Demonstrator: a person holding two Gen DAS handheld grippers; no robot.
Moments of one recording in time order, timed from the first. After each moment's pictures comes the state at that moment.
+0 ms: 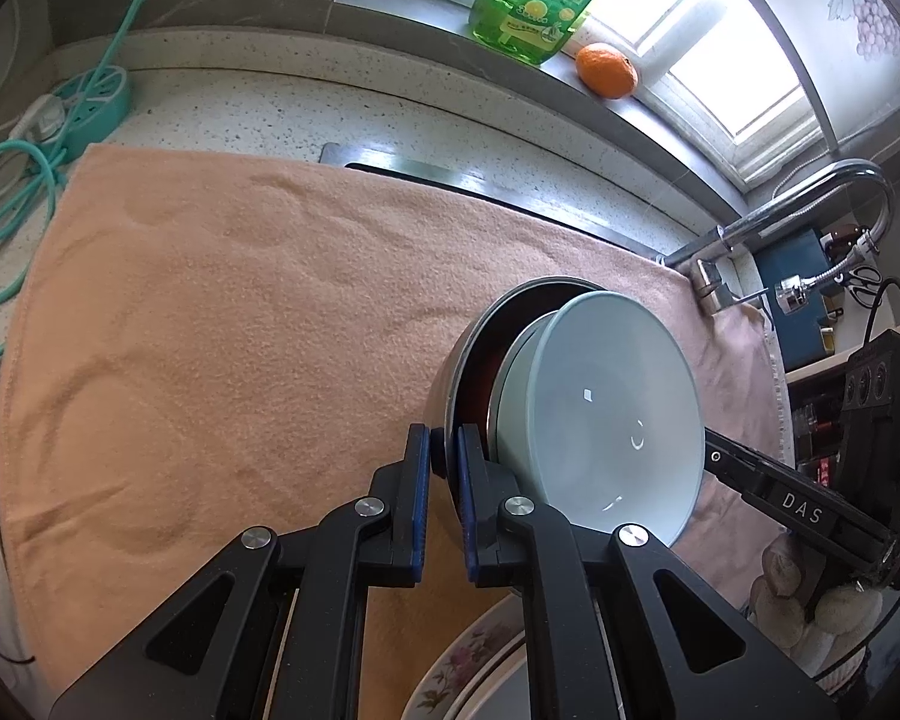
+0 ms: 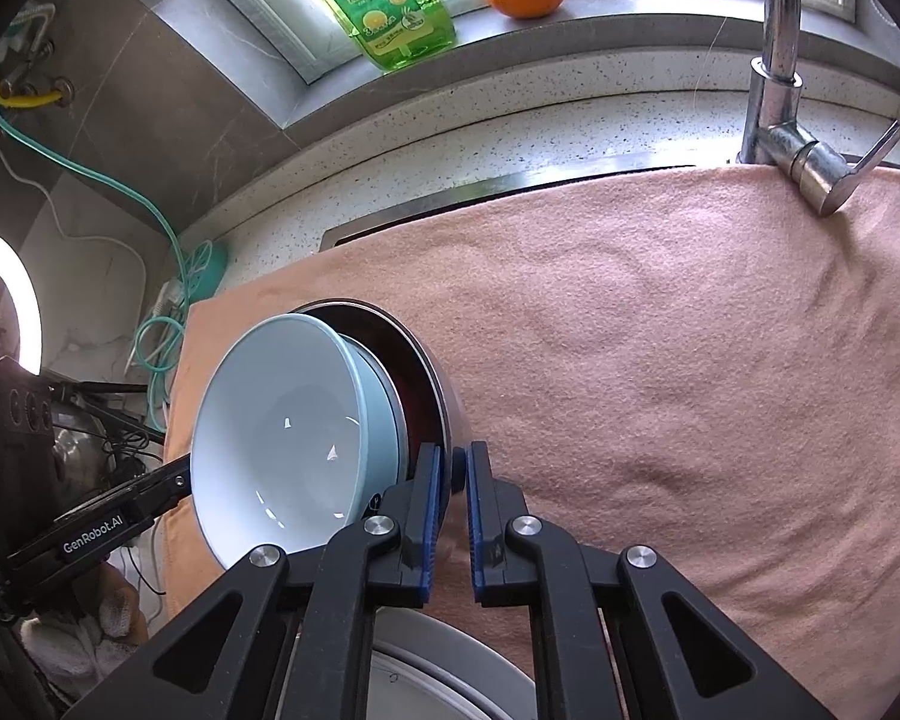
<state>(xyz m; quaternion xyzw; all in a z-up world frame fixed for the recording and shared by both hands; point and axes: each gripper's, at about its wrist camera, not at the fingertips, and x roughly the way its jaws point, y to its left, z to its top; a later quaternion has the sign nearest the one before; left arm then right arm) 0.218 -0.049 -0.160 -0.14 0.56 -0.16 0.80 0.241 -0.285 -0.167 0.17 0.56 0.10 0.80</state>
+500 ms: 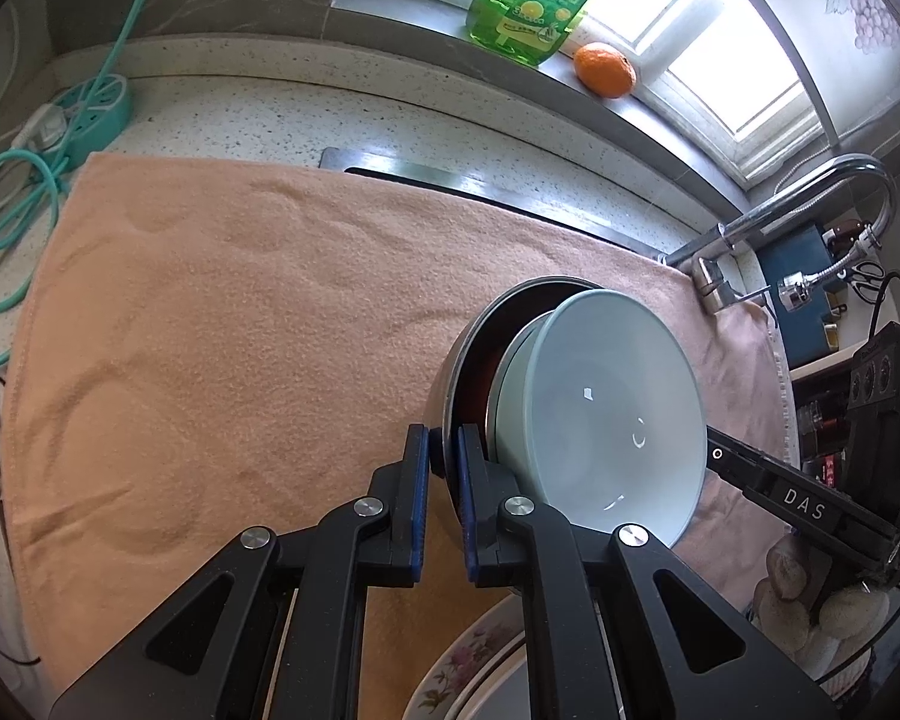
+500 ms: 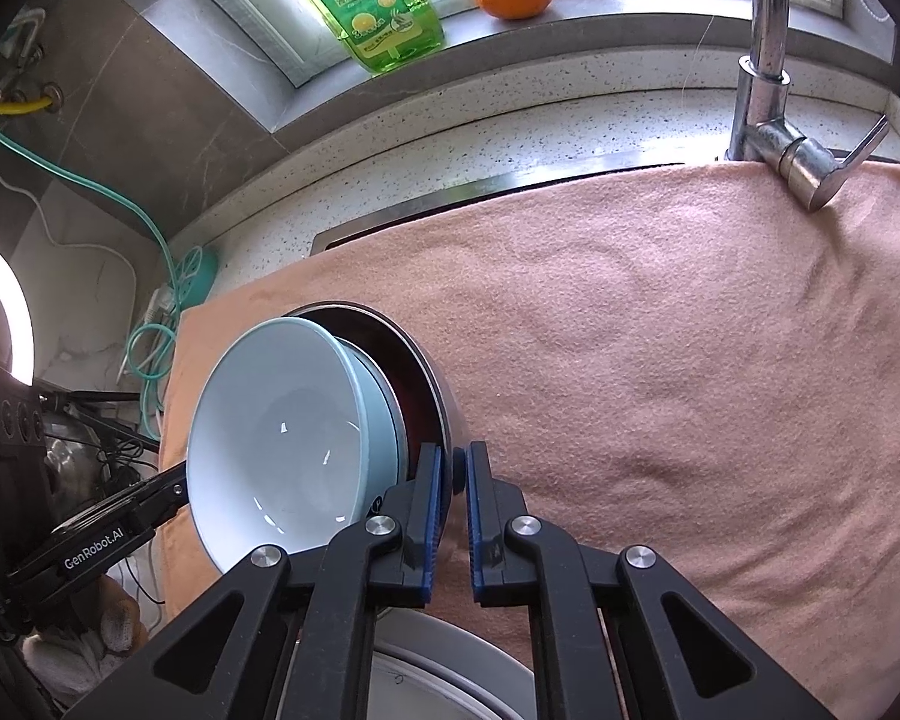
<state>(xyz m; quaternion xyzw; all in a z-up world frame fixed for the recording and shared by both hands) 0.217 -0.051 -0.157 -0.13 0.56 -0.15 0.80 0.242 -0.285 -0.167 0.18 0.56 0.08 0.80</state>
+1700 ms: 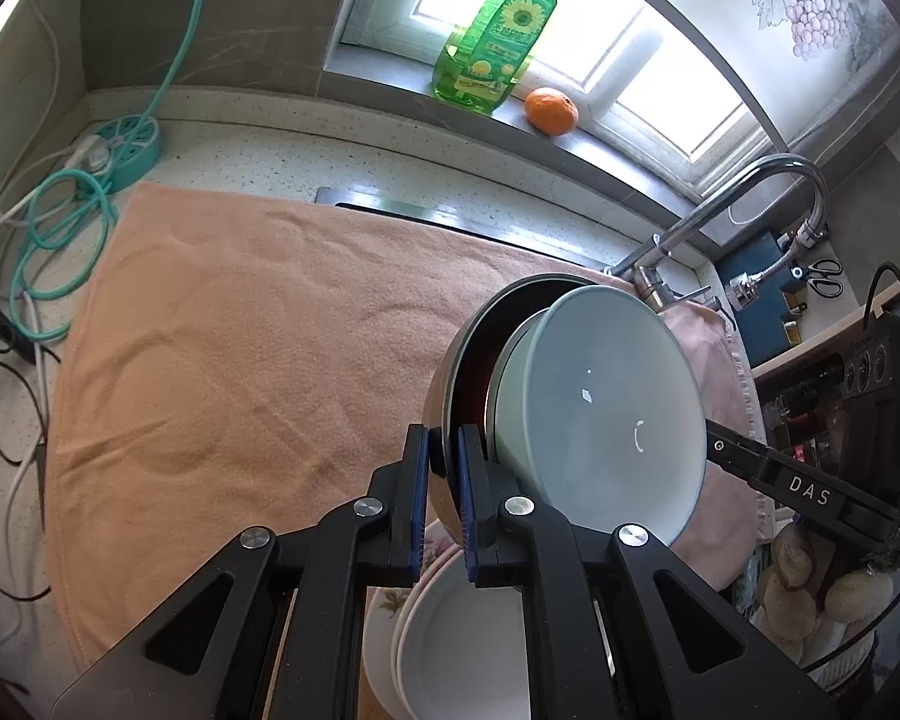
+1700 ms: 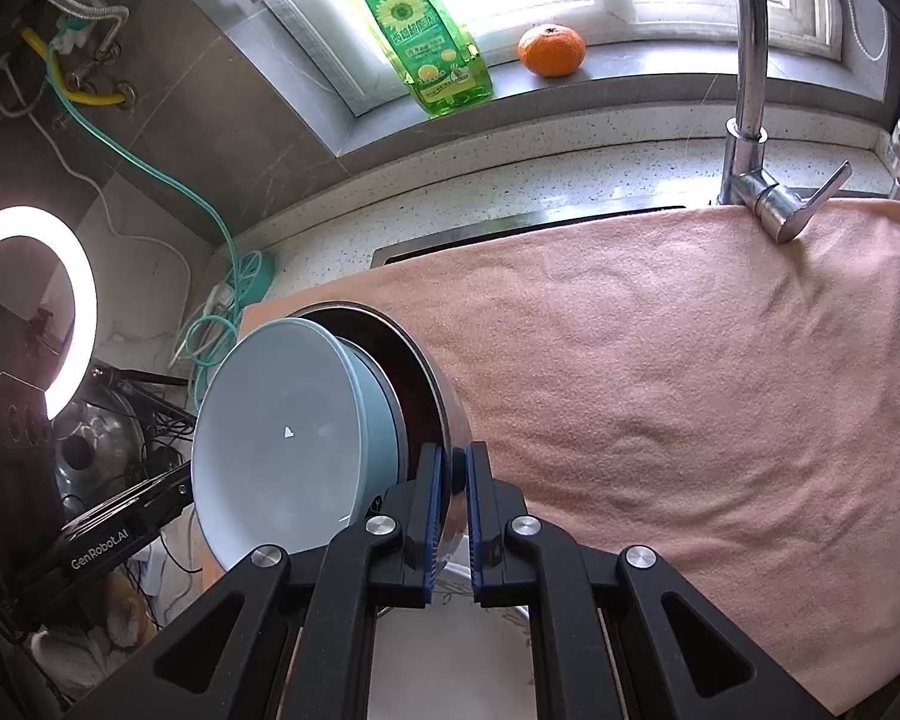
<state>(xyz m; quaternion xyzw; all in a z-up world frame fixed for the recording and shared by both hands) 0.153 -0.048 -0.100 -0.14 0.52 -0.16 0.83 0.190 -0.286 -0.107 0.17 0.53 0.11 0.82</state>
